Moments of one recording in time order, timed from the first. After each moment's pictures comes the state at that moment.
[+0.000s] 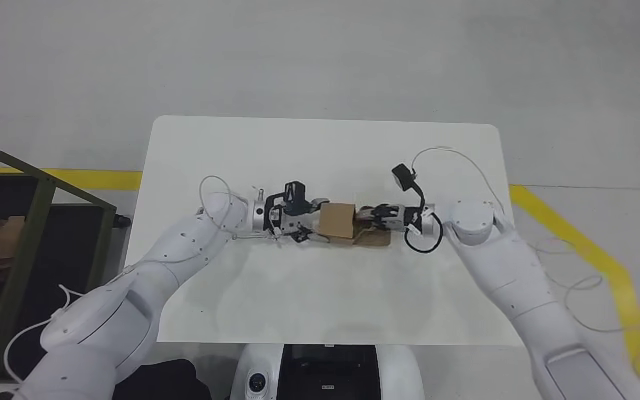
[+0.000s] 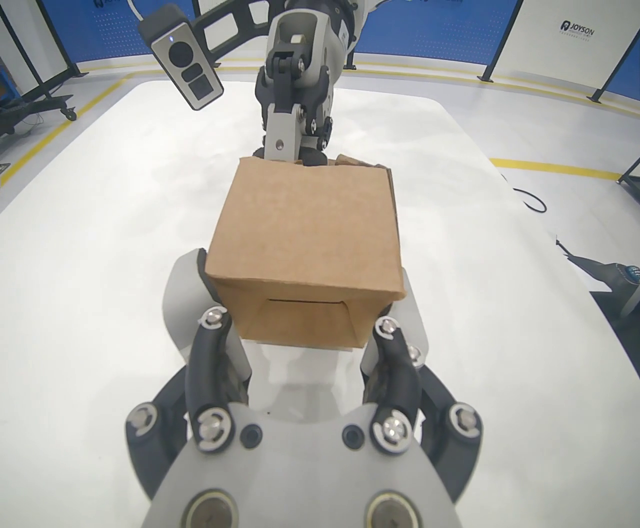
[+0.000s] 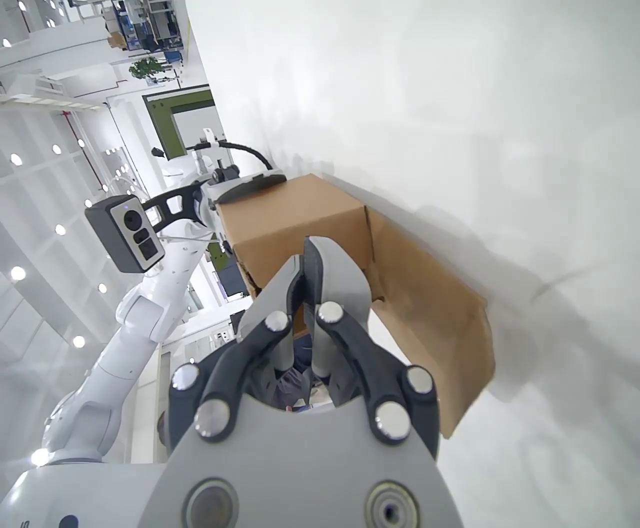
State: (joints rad) left arm 0.72 -1.14 -0.54 -0.80 1.64 -0.89 0.83; right arm -0.90 -1.18 0.92 -1.08 0.24 -0.07 1.00
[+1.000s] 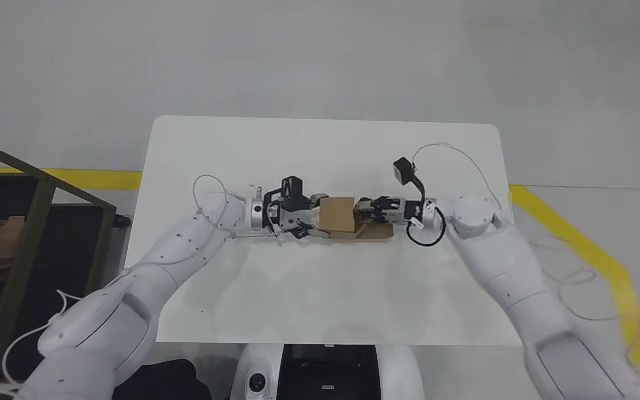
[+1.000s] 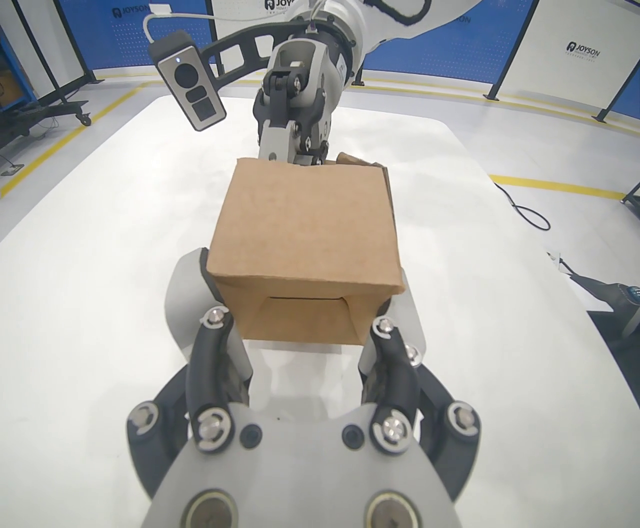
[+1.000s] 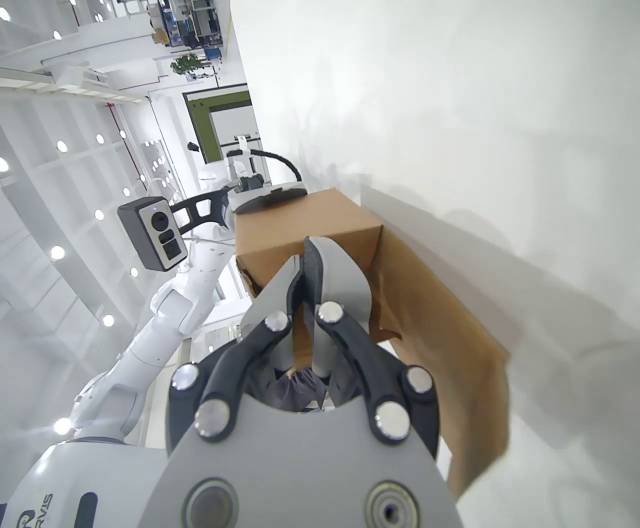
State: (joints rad) left arm 0.74 -1.14 -0.59 -0.83 1.61 -0.91 0.80; right arm -0.85 -1.21 0.93 -0.94 0.34 -0.19 1.04
